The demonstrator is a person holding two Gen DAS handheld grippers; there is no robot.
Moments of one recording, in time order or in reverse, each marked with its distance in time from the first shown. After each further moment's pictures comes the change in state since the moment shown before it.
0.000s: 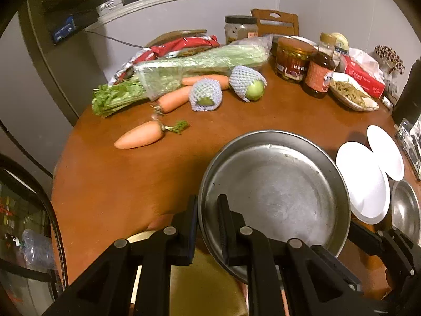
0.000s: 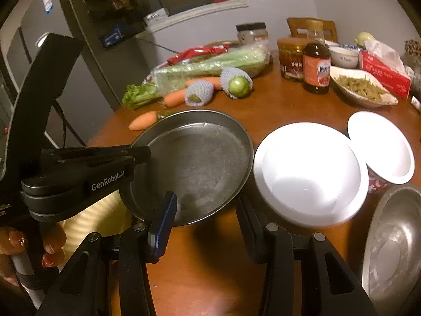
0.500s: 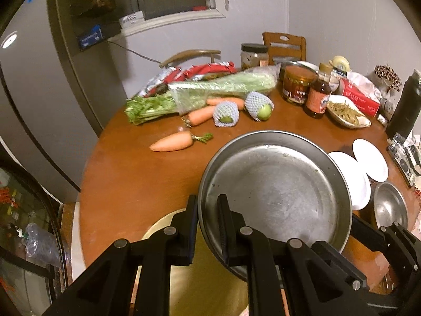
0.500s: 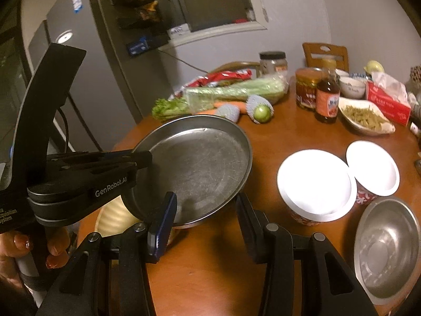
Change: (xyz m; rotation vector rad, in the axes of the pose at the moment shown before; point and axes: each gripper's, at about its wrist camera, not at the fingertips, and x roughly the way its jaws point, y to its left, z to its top) left arm -0.074 0.026 -0.026 -0.053 -0.115 0.037; right arm -0.054 0.043 -0.004 -0.087 -0.090 0.044
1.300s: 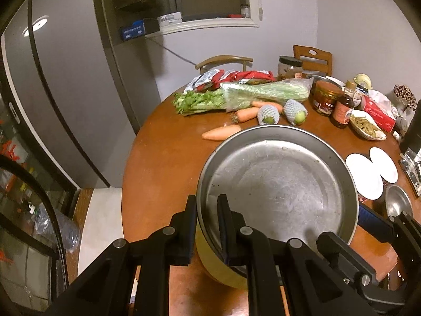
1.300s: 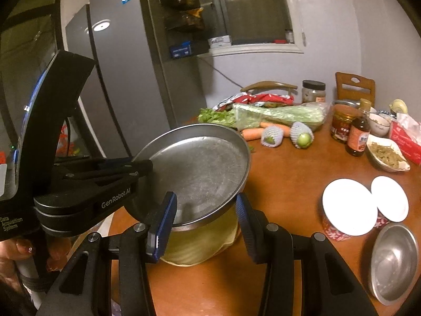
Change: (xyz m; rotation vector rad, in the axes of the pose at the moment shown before) left arm -0.038 0.062 -0.039 -0.107 -0.019 0.100; right arm -0.015 0.073 -0.002 -0.162 -0.049 0.091
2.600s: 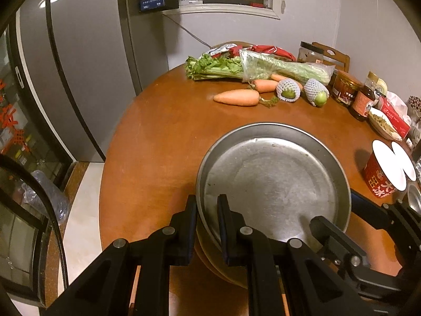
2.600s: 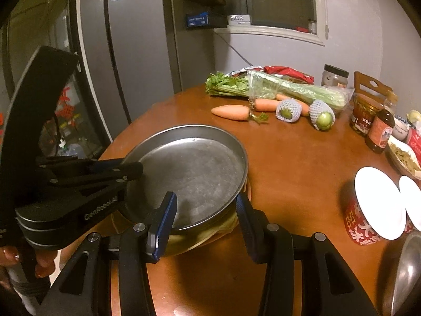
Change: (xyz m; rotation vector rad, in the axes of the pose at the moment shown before) left arm 0.059 0.008 -0.050 -0.121 0.042 0.001; right arm 0.067 -0.009 -0.039 -0.140 0.104 0.008
